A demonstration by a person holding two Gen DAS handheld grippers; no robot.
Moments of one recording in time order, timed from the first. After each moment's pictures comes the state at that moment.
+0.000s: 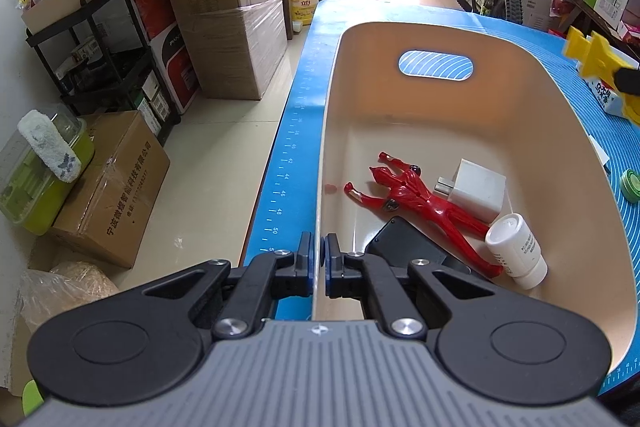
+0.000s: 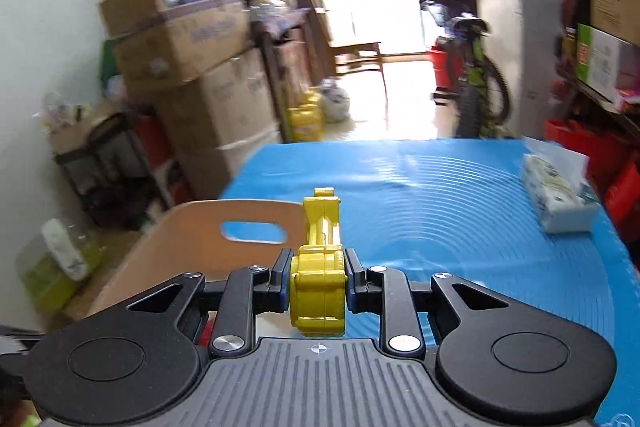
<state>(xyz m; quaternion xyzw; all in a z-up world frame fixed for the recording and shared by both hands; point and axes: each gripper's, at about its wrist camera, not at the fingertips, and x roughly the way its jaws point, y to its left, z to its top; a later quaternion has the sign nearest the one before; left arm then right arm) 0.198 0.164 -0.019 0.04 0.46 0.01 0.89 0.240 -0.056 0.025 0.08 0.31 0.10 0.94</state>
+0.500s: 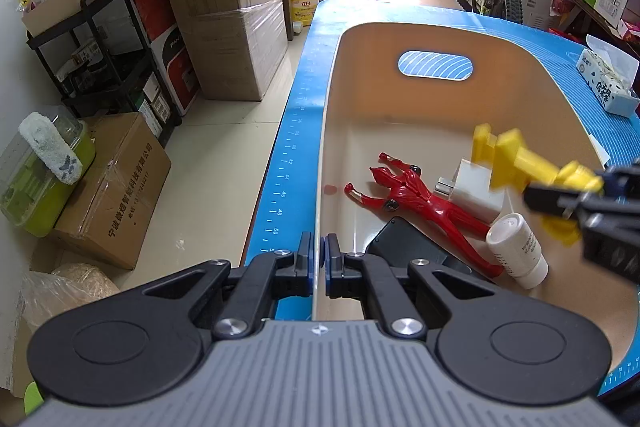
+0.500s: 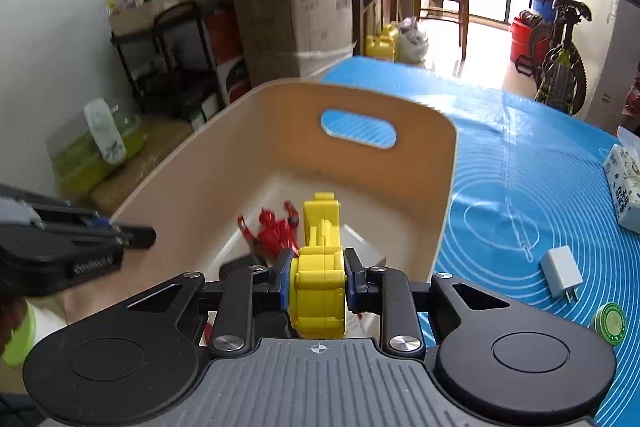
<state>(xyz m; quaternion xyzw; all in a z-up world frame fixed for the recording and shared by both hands) 0.198 0.163 -0.018 0.04 0.45 0.01 0.89 0.232 0.028 -0.022 -0.03 0.41 0.18 0.89</state>
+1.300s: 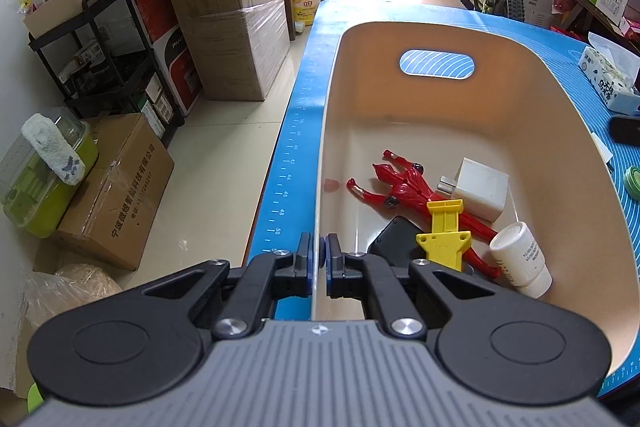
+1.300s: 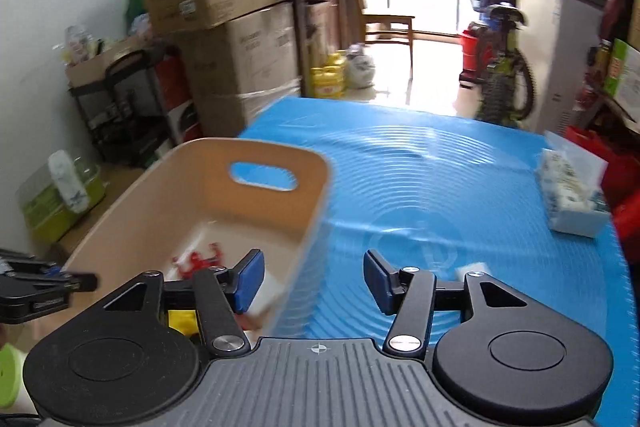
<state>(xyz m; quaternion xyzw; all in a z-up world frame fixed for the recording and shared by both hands) 0.198 0.166 -0.017 0.04 0.46 0.01 0.89 0.238 -0.062 0.009 0.02 0.36 0.11 0.93</state>
